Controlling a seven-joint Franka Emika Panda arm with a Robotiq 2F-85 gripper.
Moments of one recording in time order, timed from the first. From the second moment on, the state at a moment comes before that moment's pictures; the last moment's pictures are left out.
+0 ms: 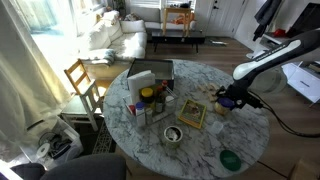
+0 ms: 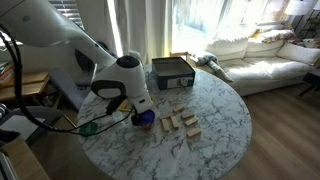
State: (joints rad) arm -0.18 0.33 -0.14 -2.27 0.51 2.73 0.43
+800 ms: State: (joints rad) arm -0.07 0.07 -0.02 -2.34 0.42 2.61 0.21
